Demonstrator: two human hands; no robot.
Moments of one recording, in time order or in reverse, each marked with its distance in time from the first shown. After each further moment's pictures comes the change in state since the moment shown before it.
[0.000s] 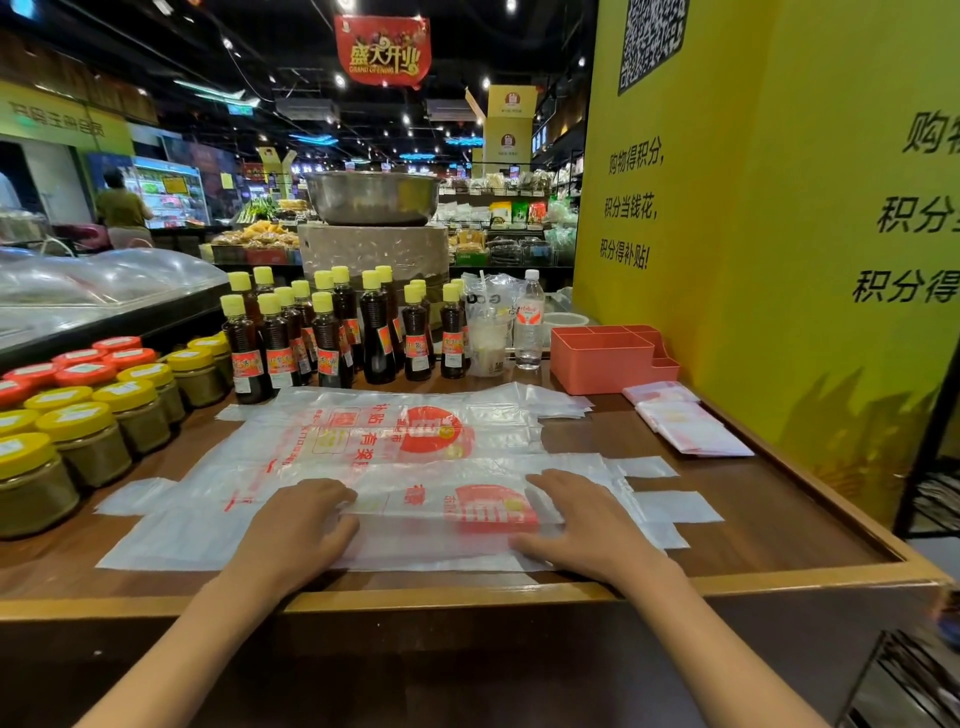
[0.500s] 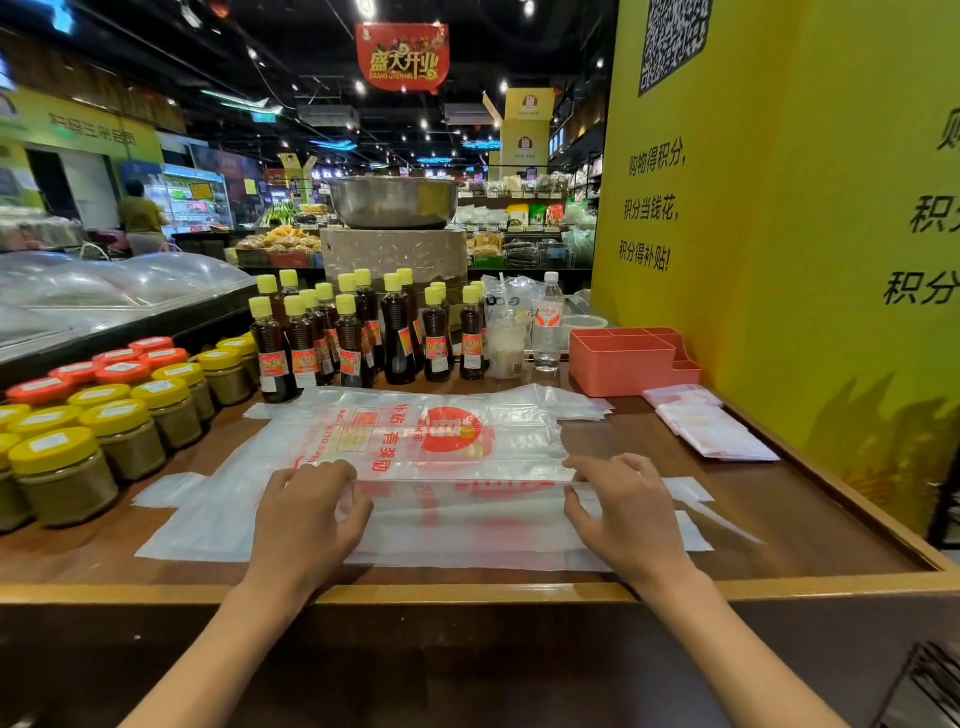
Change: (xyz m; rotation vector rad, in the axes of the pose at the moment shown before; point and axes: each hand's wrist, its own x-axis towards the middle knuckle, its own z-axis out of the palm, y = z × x) left_hand -0.011 0.002 -0.003 0.057 0.398 -0.001; right_hand -0.004 0.001 0.002 -0.179 0.662 -0.236
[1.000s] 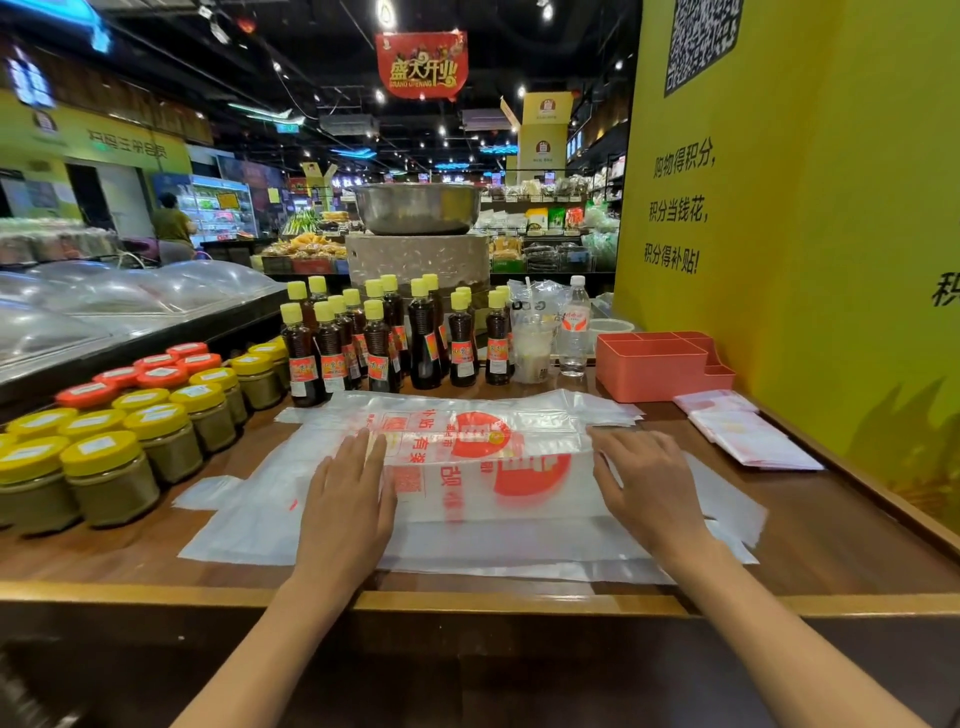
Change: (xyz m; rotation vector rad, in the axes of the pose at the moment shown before) left_hand 0.010 -0.007 0.017 0.165 -0.106 -0.048; right_hand 0.038 0.009 0.022 -0.076 0.006 -0.016
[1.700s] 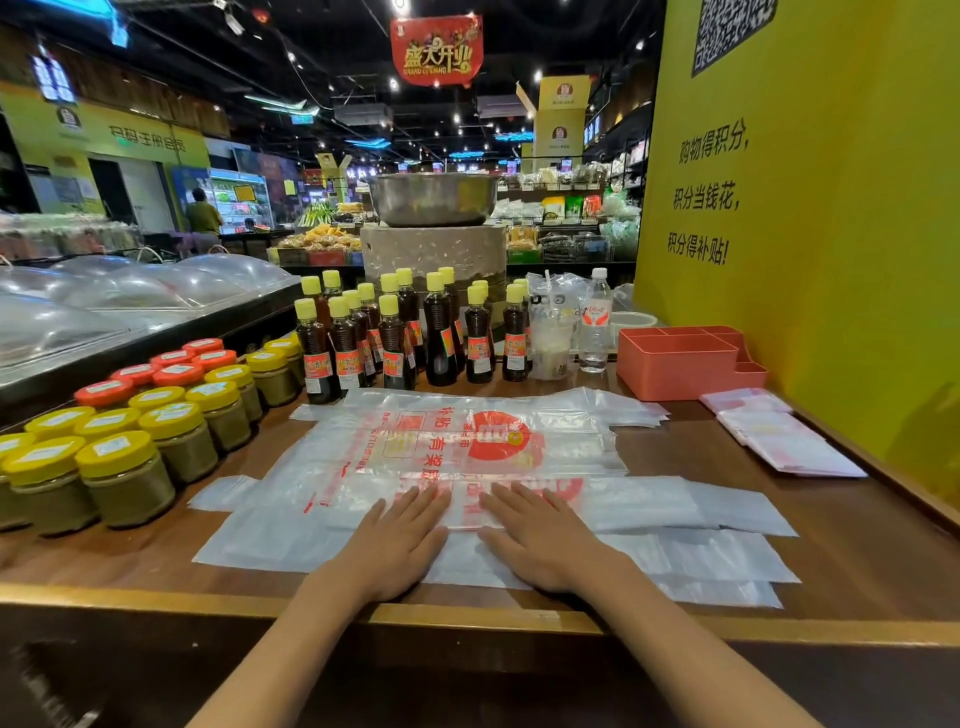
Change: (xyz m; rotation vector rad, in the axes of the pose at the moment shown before) left_hand 0.008 0.003 0.020 -0.047 -0.729 0.177; right_hand 0.006 -0.103 0.055 0.154 -0.915 -0.091
